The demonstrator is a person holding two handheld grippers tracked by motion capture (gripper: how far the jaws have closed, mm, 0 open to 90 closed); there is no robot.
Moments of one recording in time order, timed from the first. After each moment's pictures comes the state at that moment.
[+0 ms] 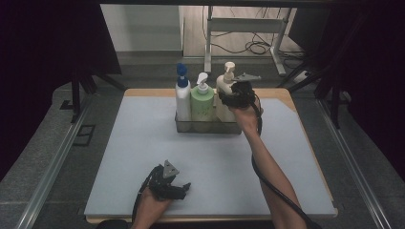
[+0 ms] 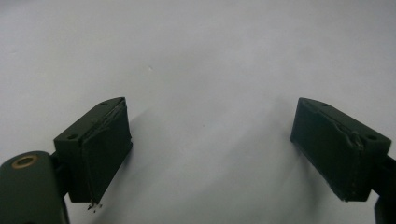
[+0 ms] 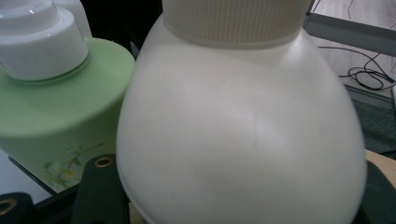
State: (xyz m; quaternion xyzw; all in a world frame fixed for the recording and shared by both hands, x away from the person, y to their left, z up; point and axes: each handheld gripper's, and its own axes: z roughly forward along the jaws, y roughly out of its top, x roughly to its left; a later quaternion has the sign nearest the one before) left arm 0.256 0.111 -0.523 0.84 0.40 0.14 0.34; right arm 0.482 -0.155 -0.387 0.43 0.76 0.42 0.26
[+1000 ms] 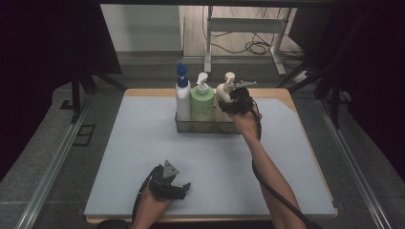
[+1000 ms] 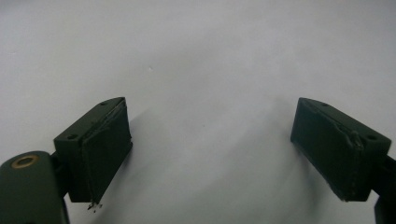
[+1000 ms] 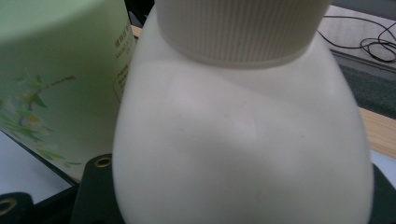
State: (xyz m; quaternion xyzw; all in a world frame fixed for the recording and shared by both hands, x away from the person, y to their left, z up) left arm 0.256 0.111 -0.523 0.84 0.40 0.14 0.34; right arm 0.484 -0.155 -0.414 0.44 0.78 0.39 0.23
